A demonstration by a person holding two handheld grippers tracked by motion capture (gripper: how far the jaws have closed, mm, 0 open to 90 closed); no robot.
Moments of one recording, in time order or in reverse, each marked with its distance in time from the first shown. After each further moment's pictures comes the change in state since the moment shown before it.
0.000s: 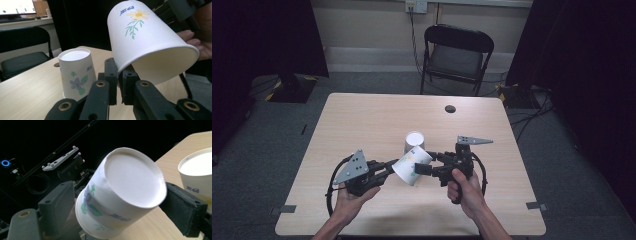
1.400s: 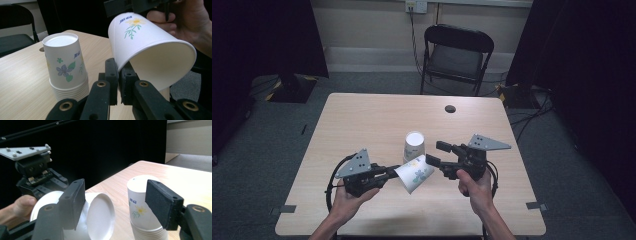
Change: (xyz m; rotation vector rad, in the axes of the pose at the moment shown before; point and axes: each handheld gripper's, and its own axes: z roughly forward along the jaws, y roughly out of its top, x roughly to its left) left arm -0.001 0.008 0.000 0.132 -0.075 -0.040; right arm 0.011 0.006 -0.024 -0.065 -0.300 -0.298
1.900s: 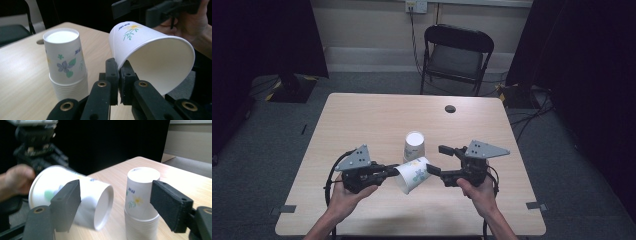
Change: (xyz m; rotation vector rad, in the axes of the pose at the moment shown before) left arm 0.008 0.009 -0.003 0.081 -0.026 -0.059; right arm 0.007 -0.008 -0.006 0.066 -0.007 -0.154
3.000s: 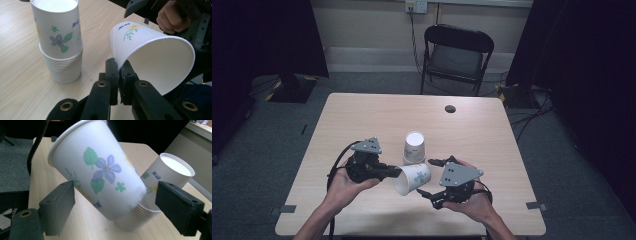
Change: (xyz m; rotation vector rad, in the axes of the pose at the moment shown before) left arm 0.011 0.024 0.013 0.276 -0.048 -0.116; right arm 0.035 -0.019 0.022 0.211 -0.005 -0.425
